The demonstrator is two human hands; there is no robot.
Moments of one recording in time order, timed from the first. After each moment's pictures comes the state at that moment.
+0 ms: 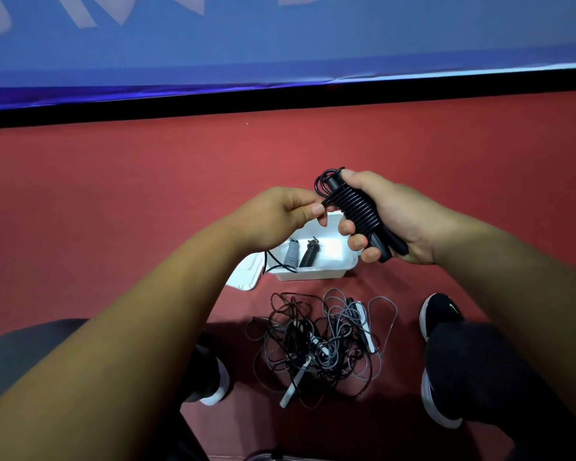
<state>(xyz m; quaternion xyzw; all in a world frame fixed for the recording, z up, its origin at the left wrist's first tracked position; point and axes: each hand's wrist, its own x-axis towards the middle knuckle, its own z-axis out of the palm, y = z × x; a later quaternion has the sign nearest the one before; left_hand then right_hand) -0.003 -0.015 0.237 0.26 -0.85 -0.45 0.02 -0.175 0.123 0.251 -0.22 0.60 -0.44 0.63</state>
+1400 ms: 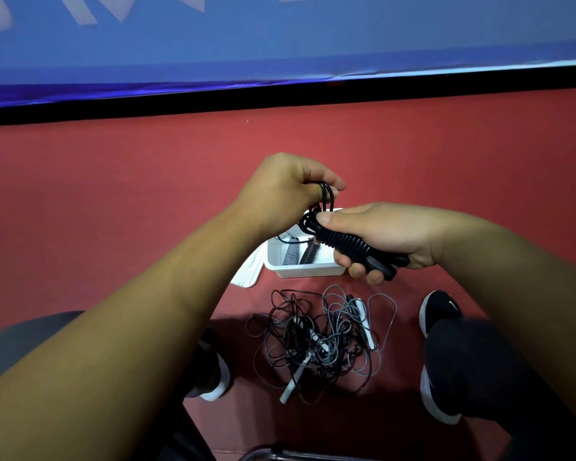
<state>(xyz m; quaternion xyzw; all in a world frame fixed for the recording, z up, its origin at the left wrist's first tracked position) -0.023 -0.005 0.261 0.29 -0.83 -0.46 0.15 -0.165 0.128 0.246 -0.32 0.63 -0.29 0.65</state>
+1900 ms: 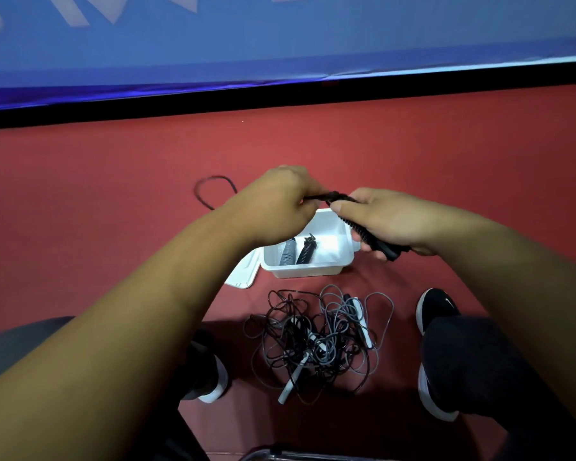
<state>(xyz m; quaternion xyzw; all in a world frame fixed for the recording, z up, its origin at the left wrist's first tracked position) -0.018 -0.008 0.261 0.16 -0.97 -0.18 0.05 -0.194 0.123 0.227 -0.35 0.74 -0.28 0.50</state>
